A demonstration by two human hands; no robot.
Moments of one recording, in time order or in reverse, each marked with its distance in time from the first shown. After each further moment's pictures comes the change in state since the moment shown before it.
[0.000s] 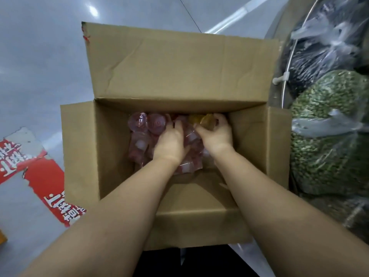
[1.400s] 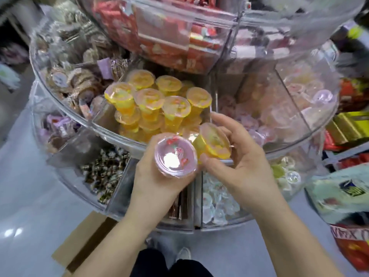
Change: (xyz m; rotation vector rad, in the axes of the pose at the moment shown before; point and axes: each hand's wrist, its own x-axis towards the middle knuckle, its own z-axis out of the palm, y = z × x) left_hand -0.598 0.523 -0.326 -0.665 -0.204 1.236; right_hand -0.642 -0.145 -0.636 0.553 0.669 -0.683
